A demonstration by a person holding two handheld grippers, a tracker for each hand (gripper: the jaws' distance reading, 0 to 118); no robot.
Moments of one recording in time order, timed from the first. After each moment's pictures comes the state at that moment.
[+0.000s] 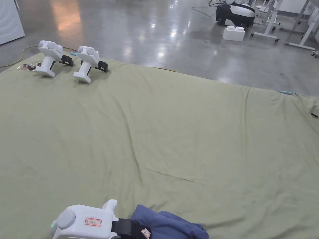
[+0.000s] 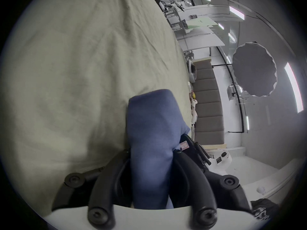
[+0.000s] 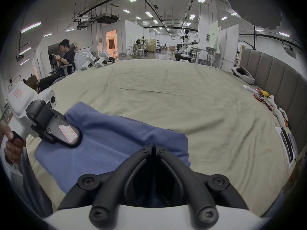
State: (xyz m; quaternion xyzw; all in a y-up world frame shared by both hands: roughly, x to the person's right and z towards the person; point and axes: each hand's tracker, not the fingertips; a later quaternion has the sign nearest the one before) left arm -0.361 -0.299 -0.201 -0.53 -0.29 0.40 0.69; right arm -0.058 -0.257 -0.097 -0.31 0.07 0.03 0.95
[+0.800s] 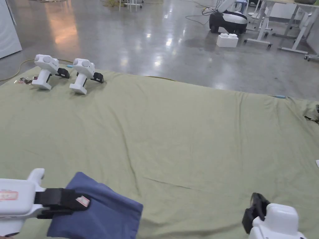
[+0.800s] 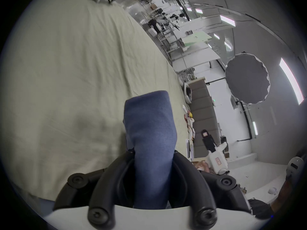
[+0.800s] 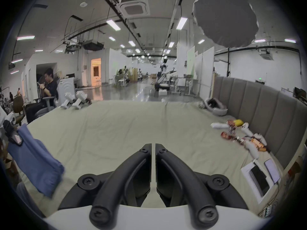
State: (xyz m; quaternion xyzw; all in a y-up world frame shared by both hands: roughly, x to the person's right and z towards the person) left arm -0.511 -0.131 -0.181 -0.45 -0.24 0.38 0.77; right arm 0.050 -0.124 -0.145 -0.14 -0.03 0.02 0.99
